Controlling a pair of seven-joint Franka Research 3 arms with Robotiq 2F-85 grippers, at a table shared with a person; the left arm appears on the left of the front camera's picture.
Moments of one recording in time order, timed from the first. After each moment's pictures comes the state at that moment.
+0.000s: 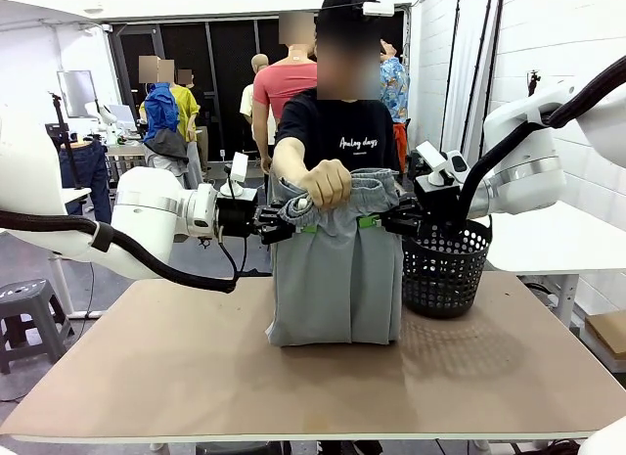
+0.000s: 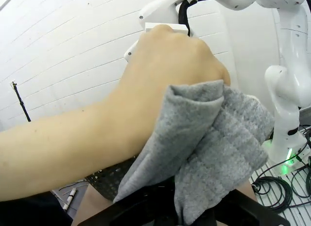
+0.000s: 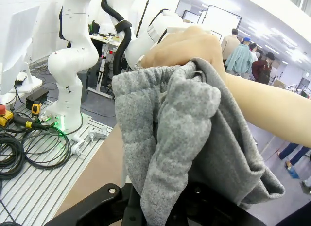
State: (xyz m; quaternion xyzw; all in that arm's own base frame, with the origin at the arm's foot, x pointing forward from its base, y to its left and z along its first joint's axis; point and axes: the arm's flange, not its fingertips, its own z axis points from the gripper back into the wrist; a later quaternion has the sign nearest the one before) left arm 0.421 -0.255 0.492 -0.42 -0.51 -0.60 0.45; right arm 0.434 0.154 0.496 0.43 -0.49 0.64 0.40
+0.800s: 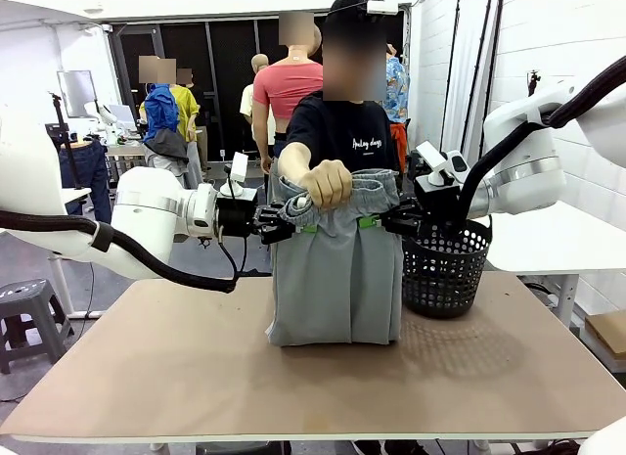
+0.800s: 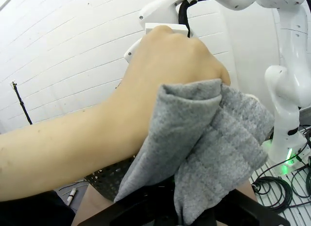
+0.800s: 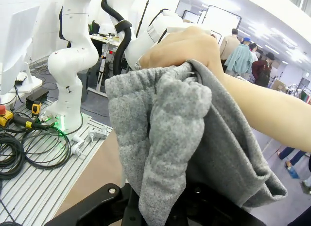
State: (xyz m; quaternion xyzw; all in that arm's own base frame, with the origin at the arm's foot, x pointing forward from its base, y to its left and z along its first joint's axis) left arm 0.421 -0.255 0.493 -0.42 -0.51 -0.60 0.45; right arm 0.434 0.154 0.496 0.43 -0.49 0.64 0.40
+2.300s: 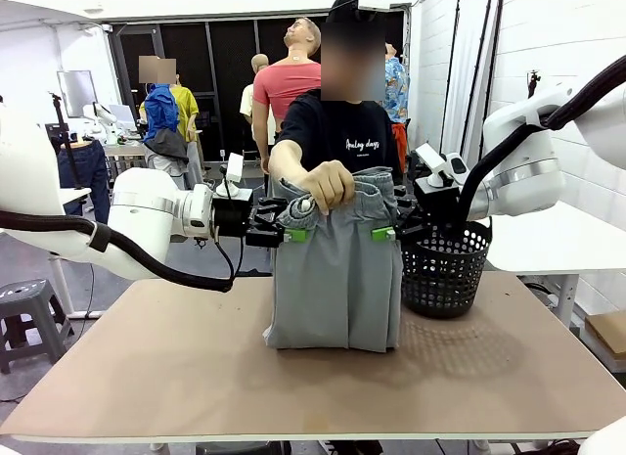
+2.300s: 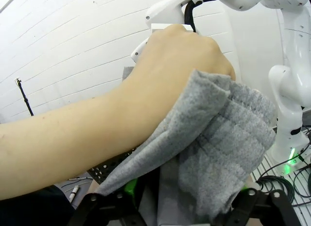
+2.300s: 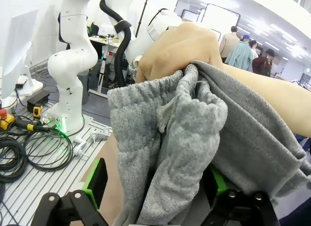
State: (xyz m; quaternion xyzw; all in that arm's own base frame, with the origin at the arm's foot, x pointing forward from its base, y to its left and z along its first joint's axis) left arm 0.426 -0.246 0.490 -0.42 -0.51 -0.59 0.46; right arm 0.436 0.153 0.491 0.44 -0.49 0.63 0.41
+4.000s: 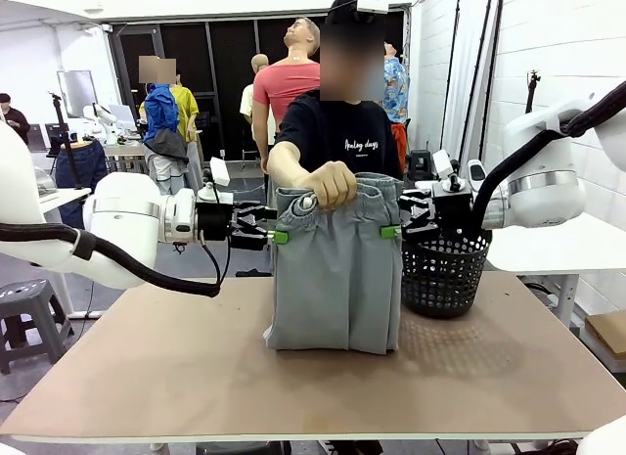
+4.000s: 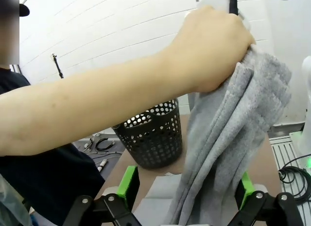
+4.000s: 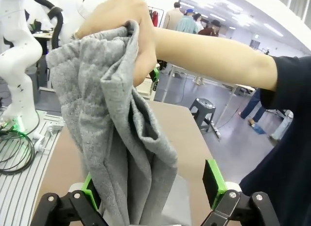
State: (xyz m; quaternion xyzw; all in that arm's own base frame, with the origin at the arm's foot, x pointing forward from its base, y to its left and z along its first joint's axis) left arm 0.421 -0.207 0.485 -0.35 -0.54 -0.54 0.54; right arm 0.440 0.118 0.476 0.36 -0.55 0.55 0.52
